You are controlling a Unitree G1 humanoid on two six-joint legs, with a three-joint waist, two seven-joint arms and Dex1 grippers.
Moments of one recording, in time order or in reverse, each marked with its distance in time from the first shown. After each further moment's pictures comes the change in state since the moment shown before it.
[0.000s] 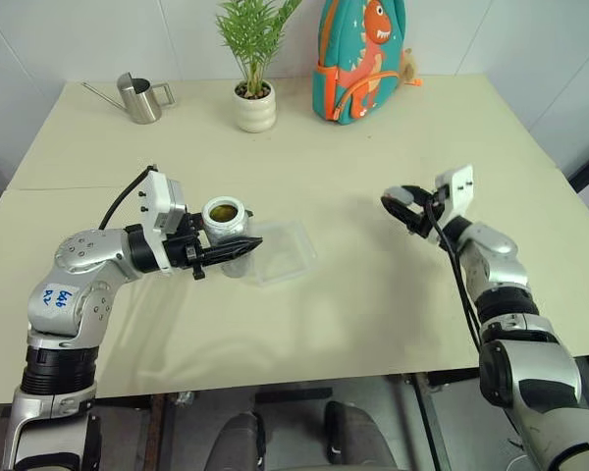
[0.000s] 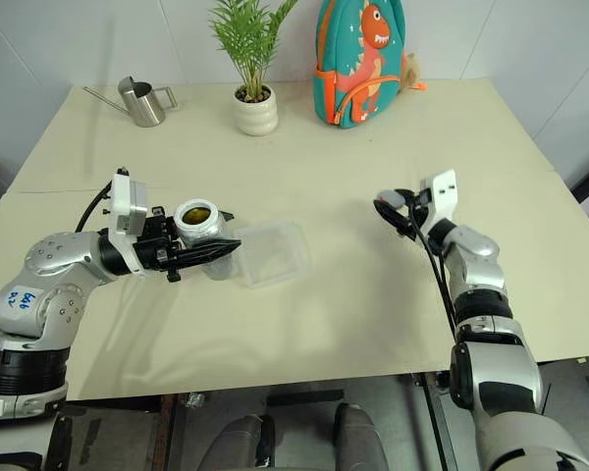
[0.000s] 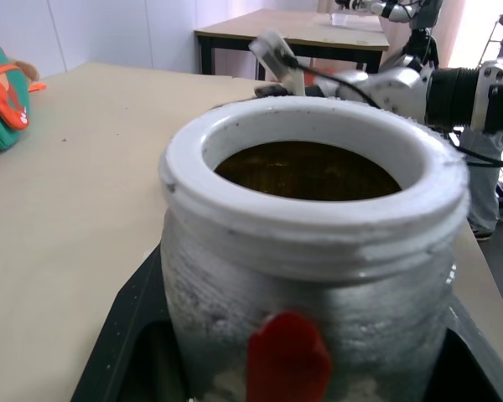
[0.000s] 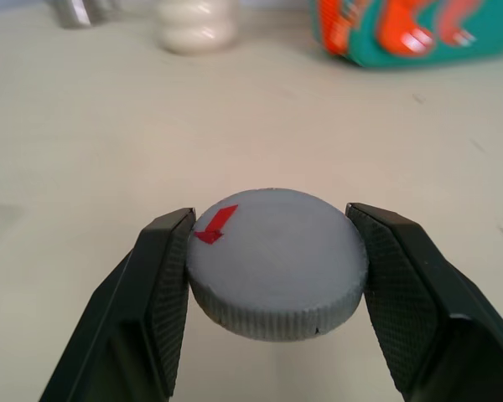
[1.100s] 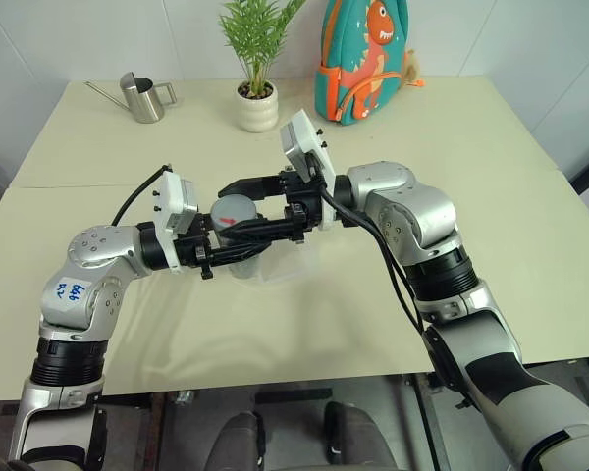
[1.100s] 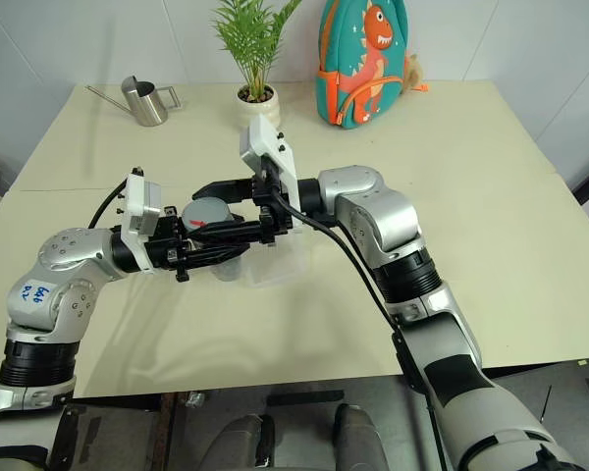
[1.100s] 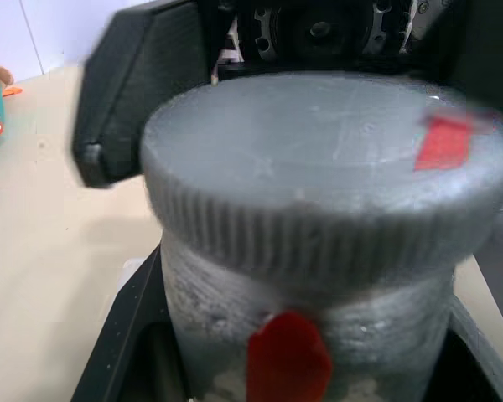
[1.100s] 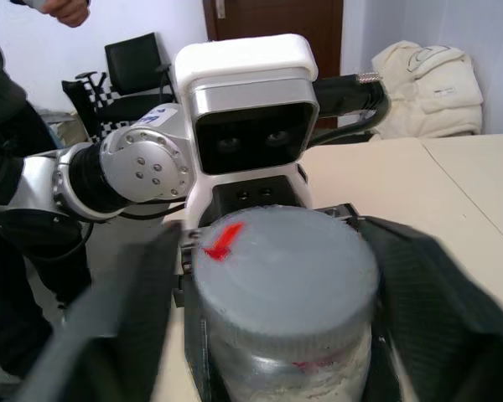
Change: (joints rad) left arm -0.035 -0.014 -0.051 0.030 0.020 -0.027 -0.026; right arm -0.205 0.237 0.390 -0.793 0.194 0.699 0.407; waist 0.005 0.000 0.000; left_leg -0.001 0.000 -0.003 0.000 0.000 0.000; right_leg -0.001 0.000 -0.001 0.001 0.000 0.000
